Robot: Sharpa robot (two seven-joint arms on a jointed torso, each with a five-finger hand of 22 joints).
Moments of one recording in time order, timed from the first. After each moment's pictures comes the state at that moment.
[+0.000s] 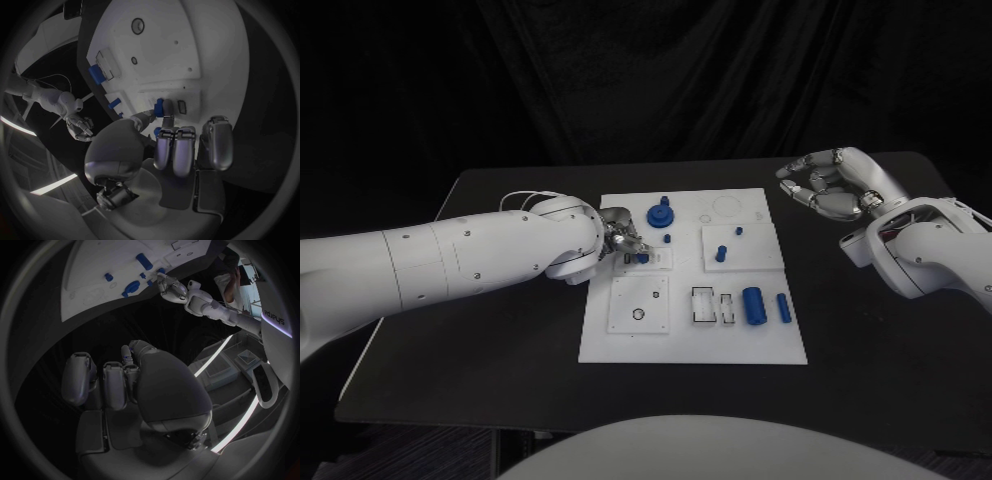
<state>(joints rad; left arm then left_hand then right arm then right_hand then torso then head) 1.26 -0.65 -0.21 1.39 -1.03 -0.09 -0.46 0.98 0.00 0.47 0.11 0.23 1.02 0.03 0.29 0.89 1.47 -0.03 1.57 1.31 1.46 -0.08 1.57 1.31 0.05 1.38 0.03 1.40 1.31 1.31 -0.97 -0.25 1.48 -0.91 -0.63 0.33 1.48 -0.01 0.25 0.24 0.46 0.81 0.14 0.30 0.15 1.40 0.05 1.49 1.31 1.47 -0.03 1.41 1.31 0.06 1.43 0.09 1.29 1.31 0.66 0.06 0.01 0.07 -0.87</state>
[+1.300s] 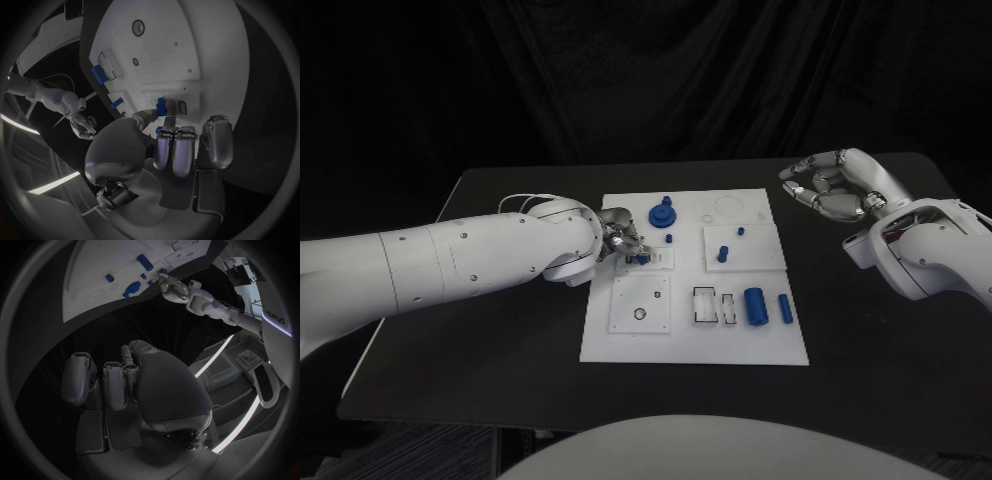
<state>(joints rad) 1.26 -0.67 -0.21 1.41 -1.03 -0.11 -0.42 1.09 -0.02 0.44 0.08 0.45 1.03 0.04 0.25 0.94 1.47 -0.04 1.57 1.31 1.47 -0.08 1.57 1.31 0.05 1.38 0.03 1.39 1.31 1.31 -0.97 -0.25 1.48 -0.91 -0.62 0.32 1.48 -0.01 0.26 0.24 0.46 0.81 0.14 0.30 0.14 1.40 0.05 1.49 1.31 1.47 -0.03 1.41 1.31 0.06 1.43 0.09 1.29 1.31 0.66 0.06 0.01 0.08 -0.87</state>
